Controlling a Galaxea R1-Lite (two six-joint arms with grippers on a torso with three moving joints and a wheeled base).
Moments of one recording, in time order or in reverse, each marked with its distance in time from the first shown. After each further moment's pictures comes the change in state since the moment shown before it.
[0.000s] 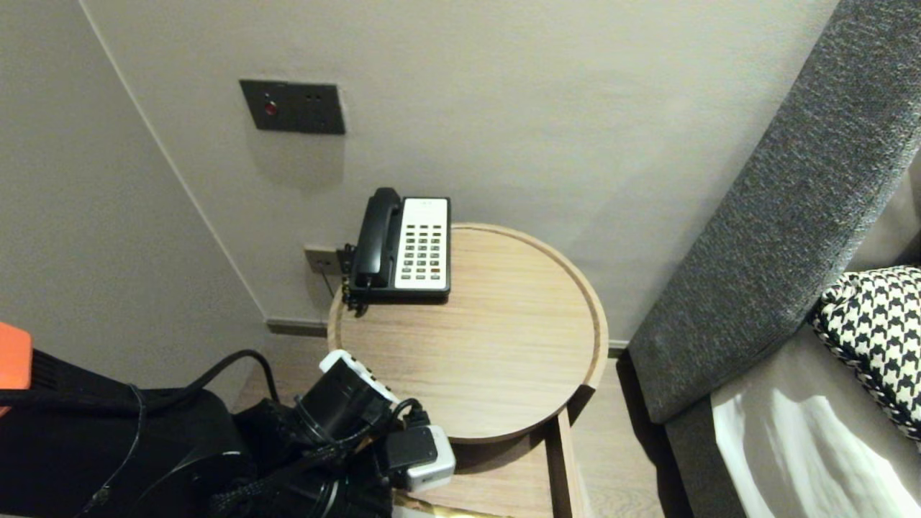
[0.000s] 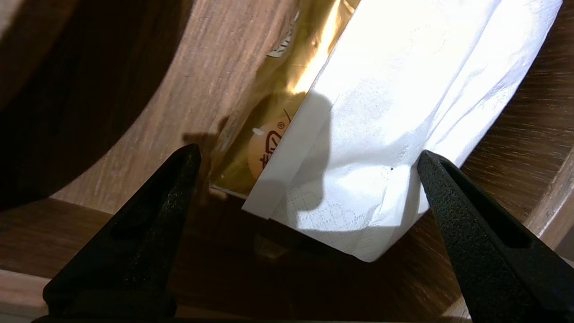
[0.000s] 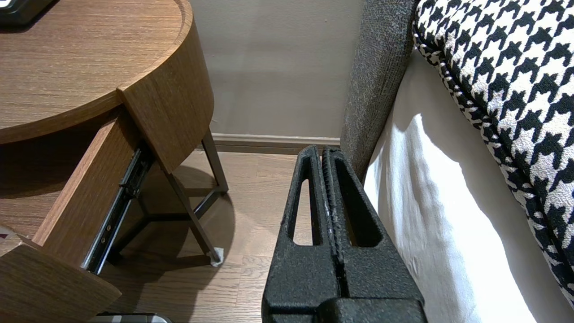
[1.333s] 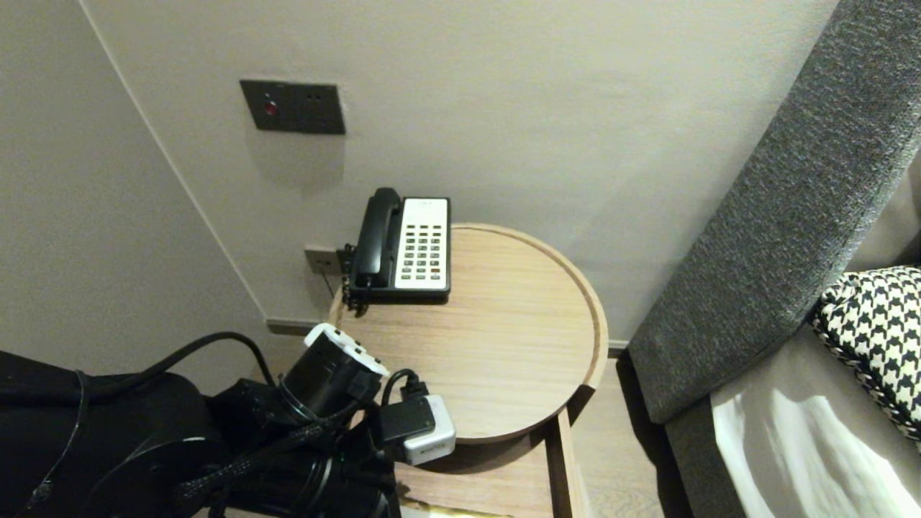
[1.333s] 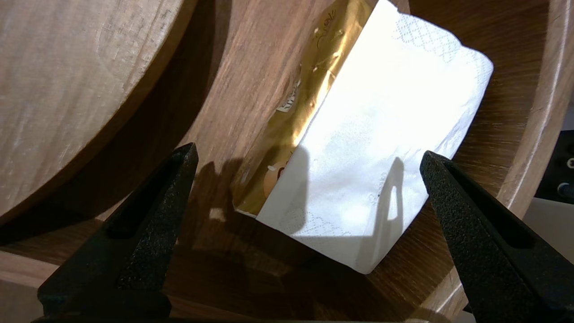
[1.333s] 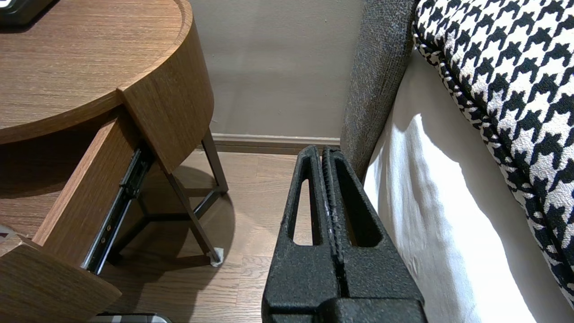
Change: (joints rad) left arm 0.008 -0.069 -0.036 -0.011 -0.040 -0.026; right arm 0.000 0.000 0.000 0.000 0.000 0.000
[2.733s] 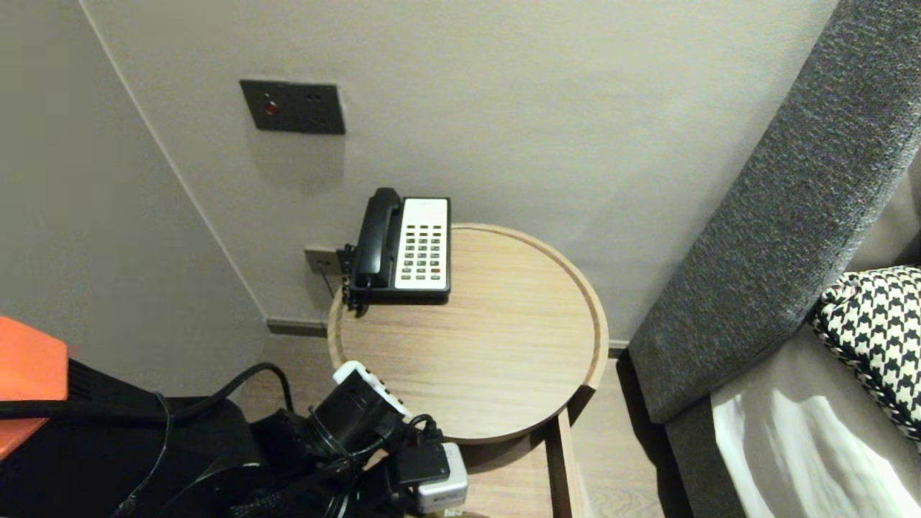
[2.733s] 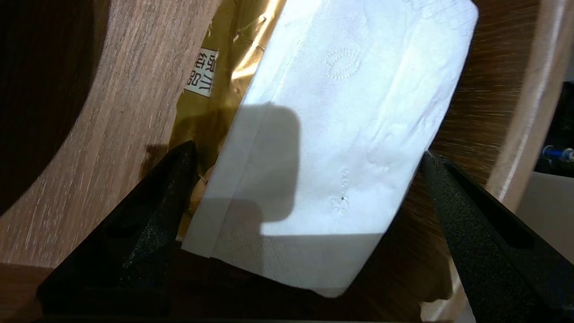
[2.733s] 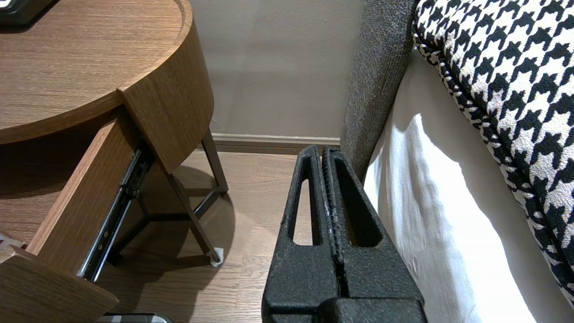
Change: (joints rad) left arm -0.037 0.103 0.039 0.002 -0.090 0.012; right arm 0.000 0.000 0.000 0.000 0.000 0.000
